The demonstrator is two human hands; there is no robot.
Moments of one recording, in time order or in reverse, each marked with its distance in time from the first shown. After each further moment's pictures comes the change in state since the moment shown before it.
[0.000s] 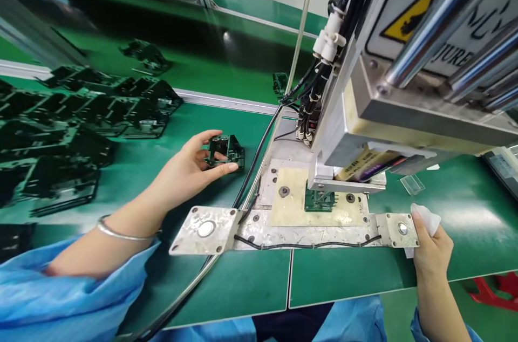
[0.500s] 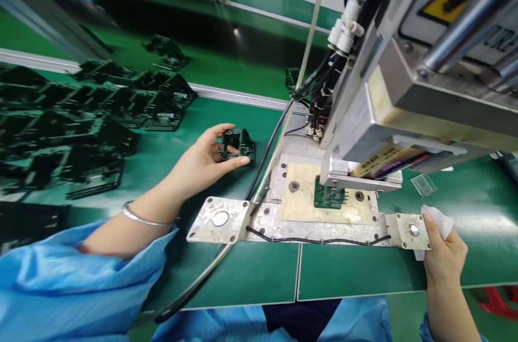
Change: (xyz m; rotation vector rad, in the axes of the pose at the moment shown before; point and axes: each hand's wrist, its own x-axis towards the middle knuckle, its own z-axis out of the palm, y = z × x) left_hand -0.003 0.005 -0.002 -0.020 -0.037 0.000; right_hand -0.004 -0.006 -0.006 -0.040 -0.008 0.024
